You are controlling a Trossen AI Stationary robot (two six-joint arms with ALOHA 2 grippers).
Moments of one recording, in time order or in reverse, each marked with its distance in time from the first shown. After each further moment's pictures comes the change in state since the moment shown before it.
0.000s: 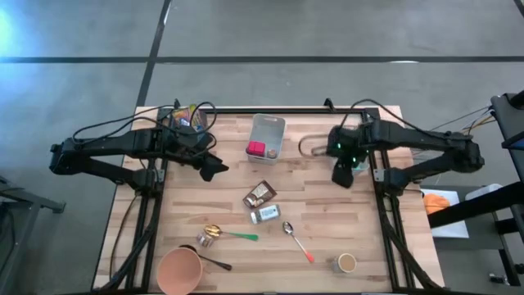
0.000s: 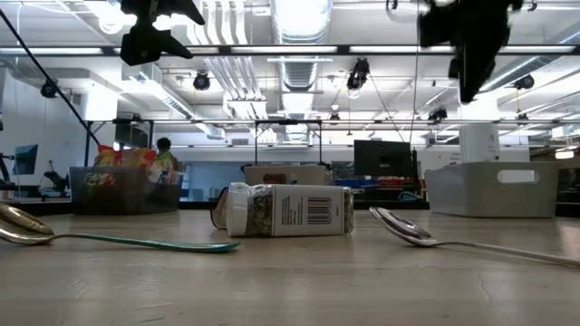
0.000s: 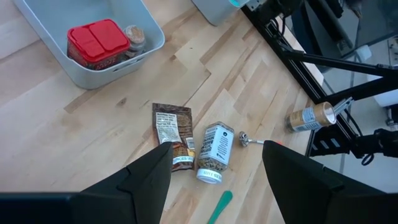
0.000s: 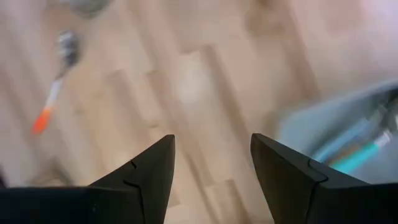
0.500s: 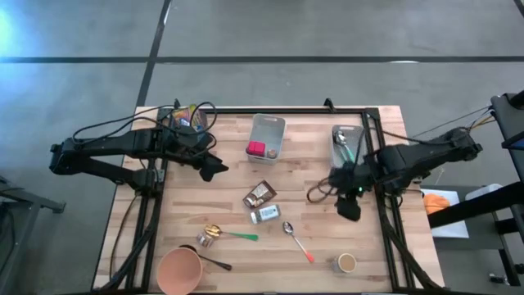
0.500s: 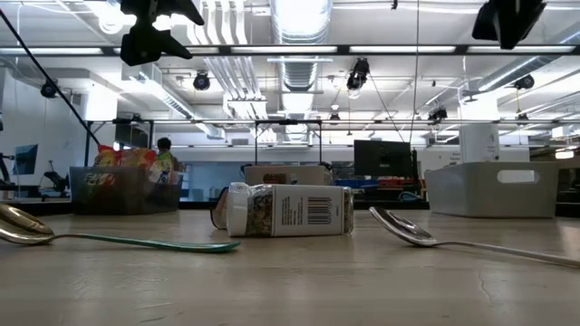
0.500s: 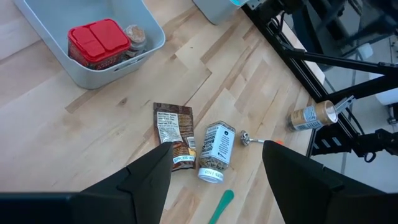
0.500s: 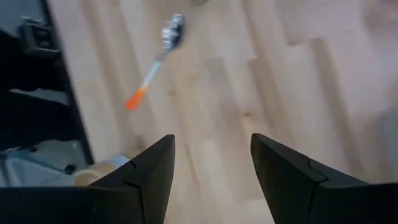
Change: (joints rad) left arm 0.001 0.000 0.000 -0.004 0.001 0.007; right arm 0.462 0.010 0.065 0.075 0.026 0.389
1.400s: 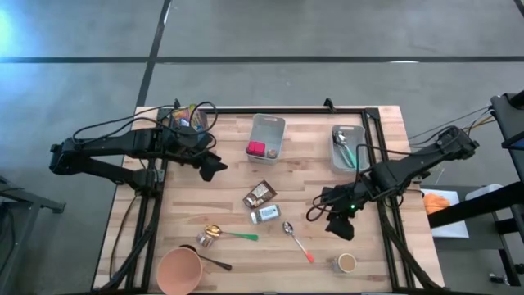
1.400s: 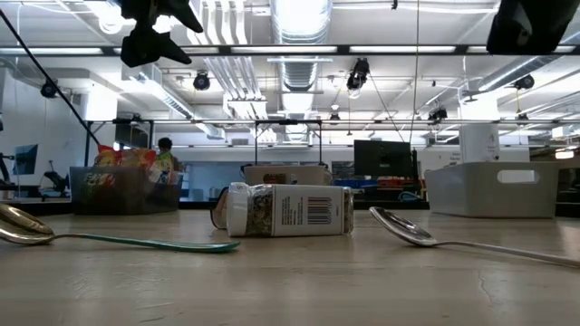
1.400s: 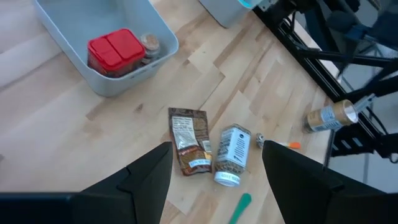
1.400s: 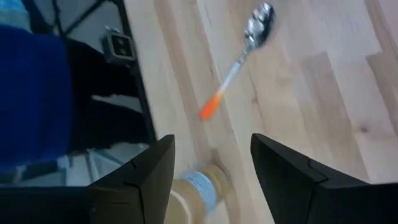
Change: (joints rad) left arm 0.000 -0.001 0.000 -0.021 -0.051 0.050; right arm 0.120 0.030 -0.168 0.401 -0.128 0.217
